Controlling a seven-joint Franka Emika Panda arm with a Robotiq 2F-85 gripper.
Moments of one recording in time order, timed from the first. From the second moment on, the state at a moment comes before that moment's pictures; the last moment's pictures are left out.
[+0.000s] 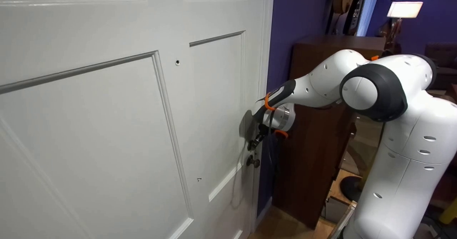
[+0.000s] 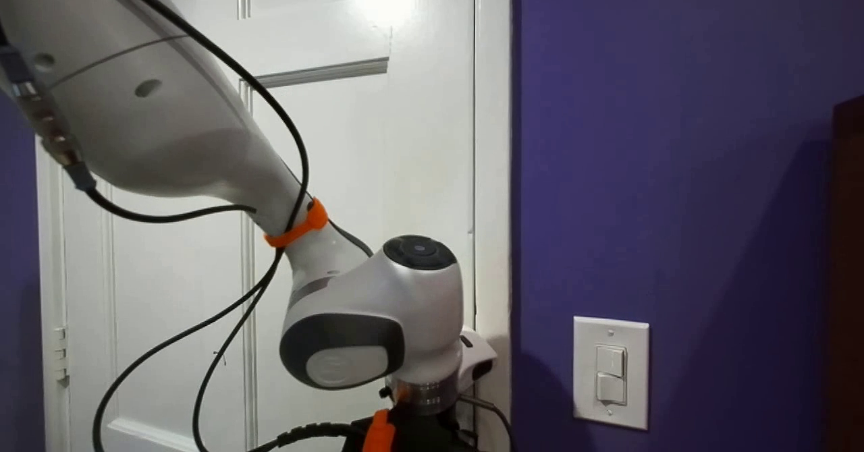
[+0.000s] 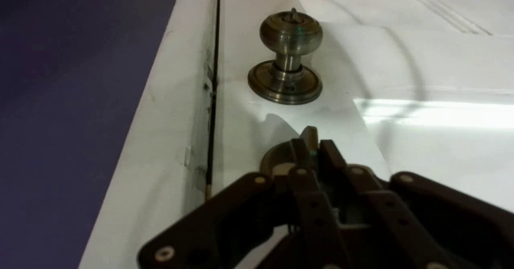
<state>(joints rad) 0.08 0.07 -0.29 -2.41 0.65 2.71 -1.10</state>
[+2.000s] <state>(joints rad) 0.02 0.04 -0.20 -2.49 -0.97 2.89 0.16</state>
